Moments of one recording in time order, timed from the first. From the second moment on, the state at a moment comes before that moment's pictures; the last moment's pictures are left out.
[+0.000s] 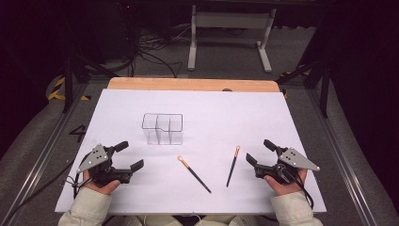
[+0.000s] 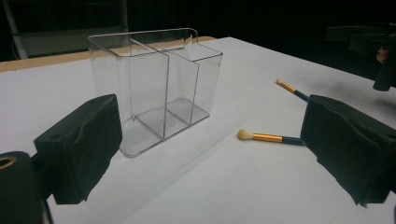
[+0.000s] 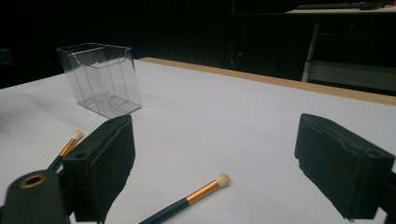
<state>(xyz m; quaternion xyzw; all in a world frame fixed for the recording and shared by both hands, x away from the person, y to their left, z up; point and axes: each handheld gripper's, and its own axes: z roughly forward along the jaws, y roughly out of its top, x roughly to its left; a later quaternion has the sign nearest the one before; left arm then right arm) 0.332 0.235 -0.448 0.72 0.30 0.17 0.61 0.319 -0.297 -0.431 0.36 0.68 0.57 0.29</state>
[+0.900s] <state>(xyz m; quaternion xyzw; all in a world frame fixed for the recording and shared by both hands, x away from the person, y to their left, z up) 0.329 0.234 -0.446 0.72 0.31 0.17 0.60 0.323 -0.250 -0.405 0.33 0.71 0.56 0.28</state>
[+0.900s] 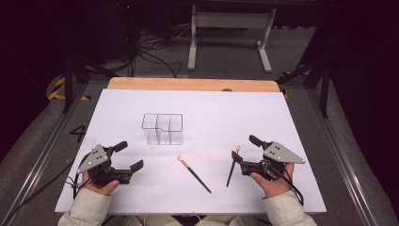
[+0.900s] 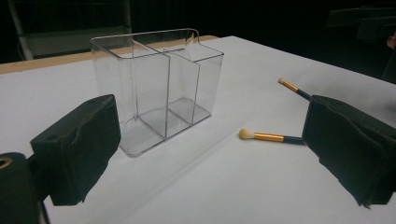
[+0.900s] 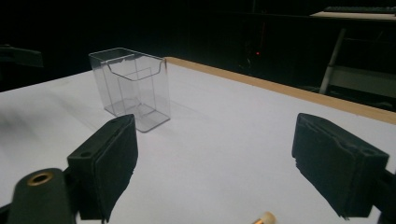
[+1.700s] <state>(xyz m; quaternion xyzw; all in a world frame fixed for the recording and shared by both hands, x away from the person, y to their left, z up) 0.328 0.235 -0.445 0.72 0.31 0.18 0.60 0.332 -0.208 -0.392 0.30 0.74 0.55 0.24</state>
